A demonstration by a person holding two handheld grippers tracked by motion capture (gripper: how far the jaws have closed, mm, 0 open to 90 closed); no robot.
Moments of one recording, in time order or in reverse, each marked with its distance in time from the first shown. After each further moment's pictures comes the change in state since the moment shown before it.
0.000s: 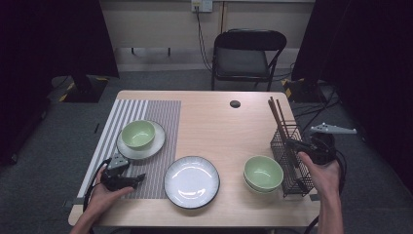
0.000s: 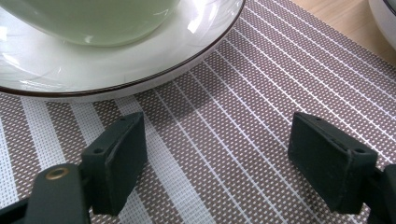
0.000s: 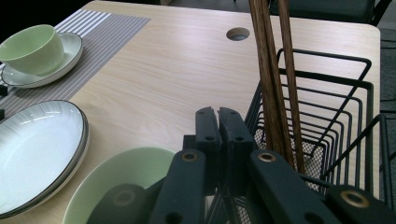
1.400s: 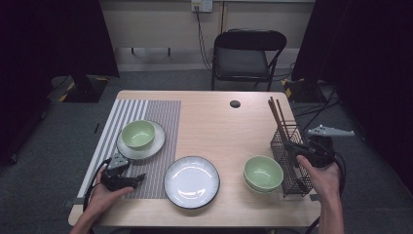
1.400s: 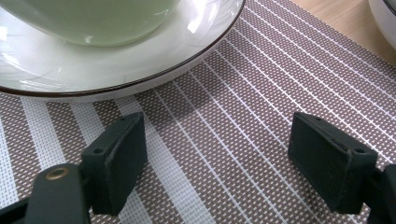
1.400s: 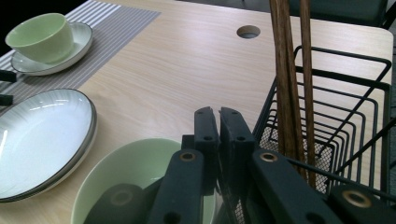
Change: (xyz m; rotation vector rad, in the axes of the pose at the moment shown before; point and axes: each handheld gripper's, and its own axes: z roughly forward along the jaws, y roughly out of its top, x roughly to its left) left arm 0.000 0.000 0.000 -0.001 0.000 -0.001; right arm 0.008 -0.004 -0.003 0.009 0.028 -0.039
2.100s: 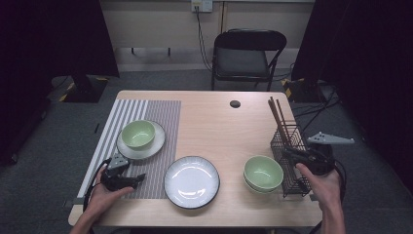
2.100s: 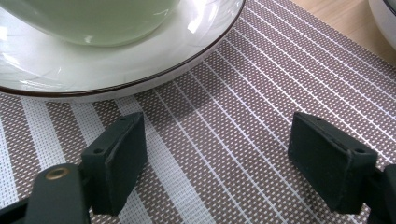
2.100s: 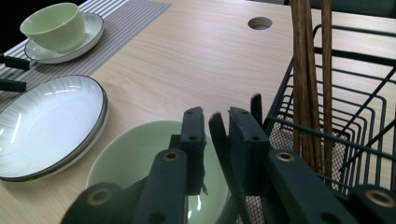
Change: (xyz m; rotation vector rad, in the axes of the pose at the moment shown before) left arm 0.000 0.000 0.000 0.001 0.000 0.001; right arm 0.006 -0.018 -0.002 0.012 0.021 -0.012
